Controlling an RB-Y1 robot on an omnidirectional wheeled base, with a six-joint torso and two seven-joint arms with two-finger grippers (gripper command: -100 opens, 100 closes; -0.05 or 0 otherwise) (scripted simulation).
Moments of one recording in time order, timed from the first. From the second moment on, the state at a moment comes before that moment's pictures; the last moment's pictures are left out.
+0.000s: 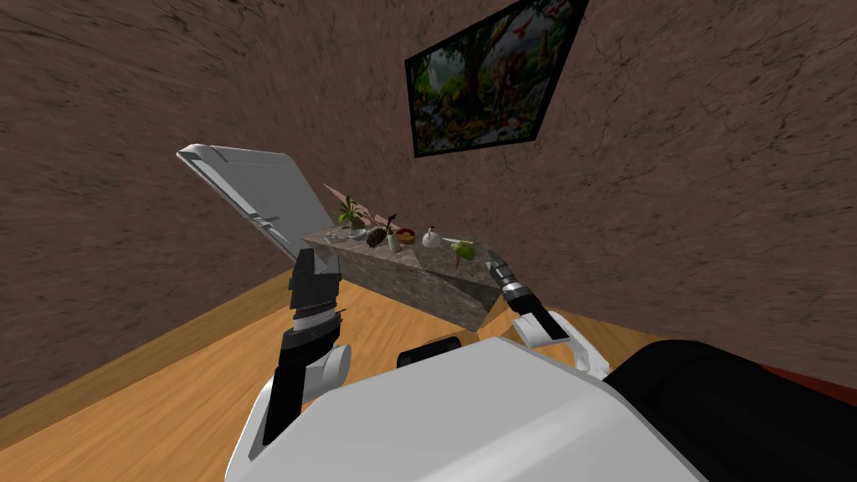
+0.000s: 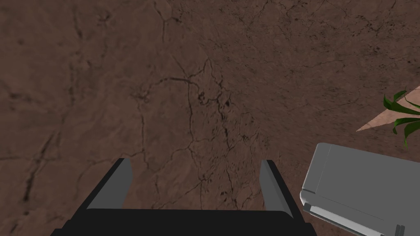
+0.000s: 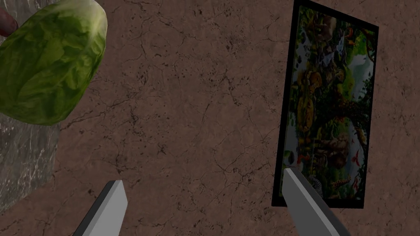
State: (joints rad) left arm 0.46 0.05 -0.03 -2.37 -0.12 -0.39 0.02; right arm 0.60 -0.35 -0.13 -2.18 -0.09 -0.12 -0.02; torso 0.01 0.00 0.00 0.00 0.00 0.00
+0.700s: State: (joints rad) left arm 0.46 0.05 -0.03 -2.37 -0.12 -0.39 0.02; right arm 0.68 -0.54 -0.19 -2.14 -0.13 0.06 0.05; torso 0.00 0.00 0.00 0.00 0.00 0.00
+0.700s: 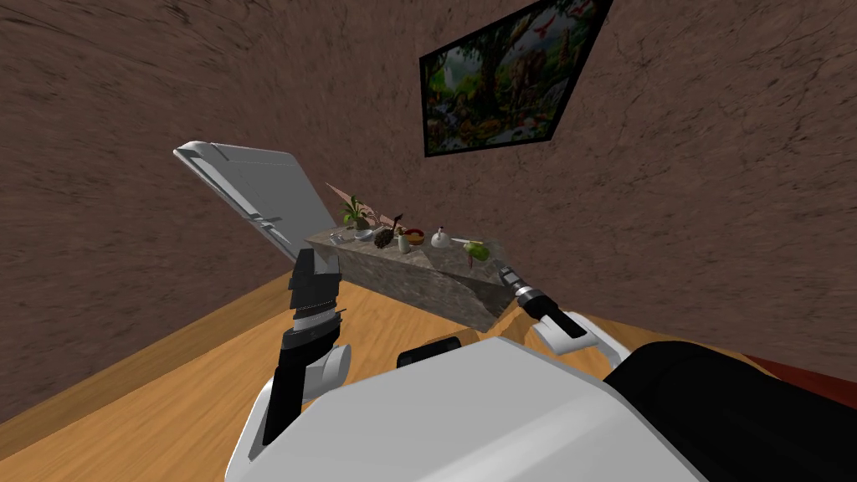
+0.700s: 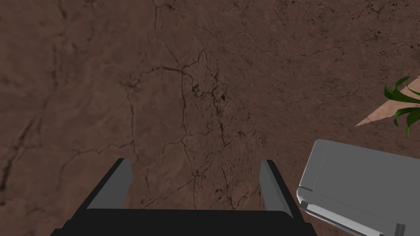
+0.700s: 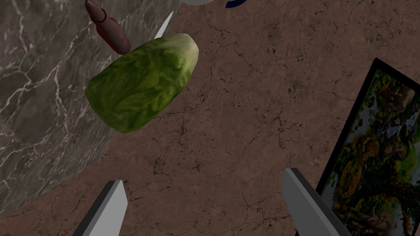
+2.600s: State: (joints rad) left arm 0.46 0.05 -0.03 -2.37 -0.12 -0.39 0.02; right arm 1.00 -1.03 -0.26 -1.99 -0.26 0.48 0.20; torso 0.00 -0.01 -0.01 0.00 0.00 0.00
